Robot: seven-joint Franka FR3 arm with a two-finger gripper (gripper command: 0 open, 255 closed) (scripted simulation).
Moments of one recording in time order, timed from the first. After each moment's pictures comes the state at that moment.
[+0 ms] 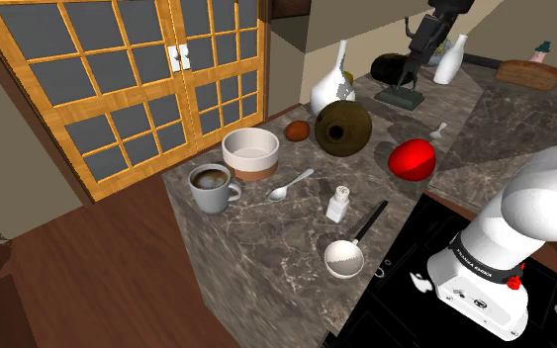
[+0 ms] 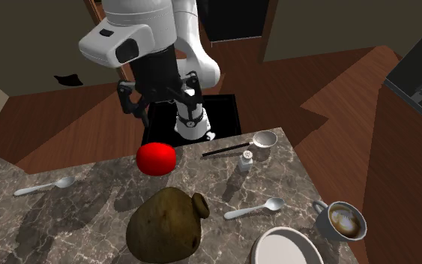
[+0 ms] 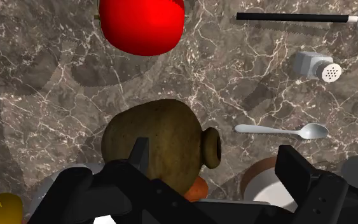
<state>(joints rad) 0.00 -0.82 -0.04 -2.35 -0.01 1.65 -0.17</state>
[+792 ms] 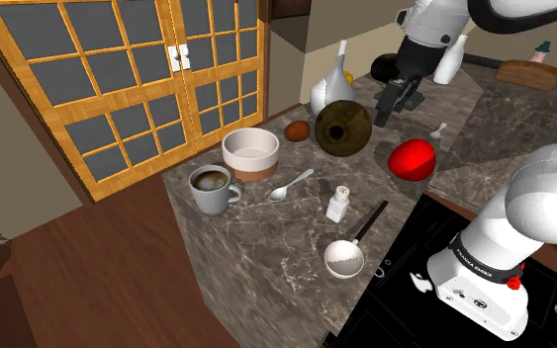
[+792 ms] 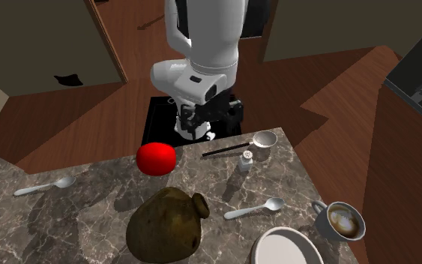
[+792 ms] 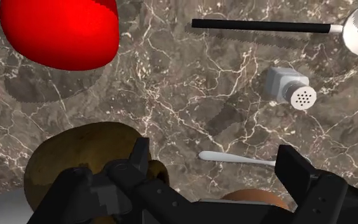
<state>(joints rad) 0.08 -0.91 0.17 -2.62 0.09 1.82 0.02</state>
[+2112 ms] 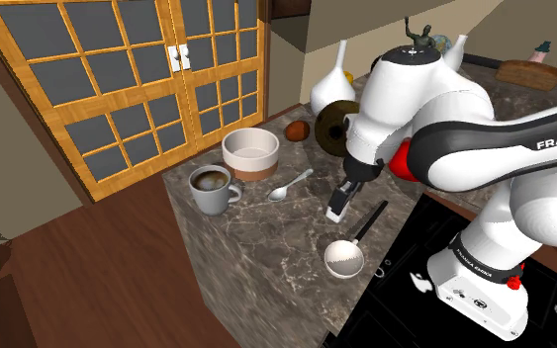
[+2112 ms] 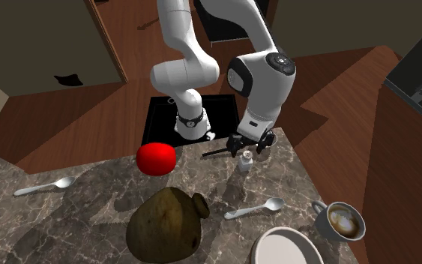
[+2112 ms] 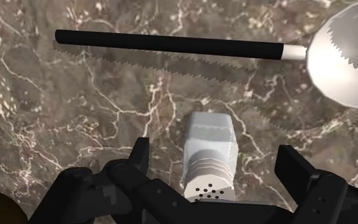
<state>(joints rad) 0.19 -0.66 0.58 -2.84 0.27 2.27 0.33</state>
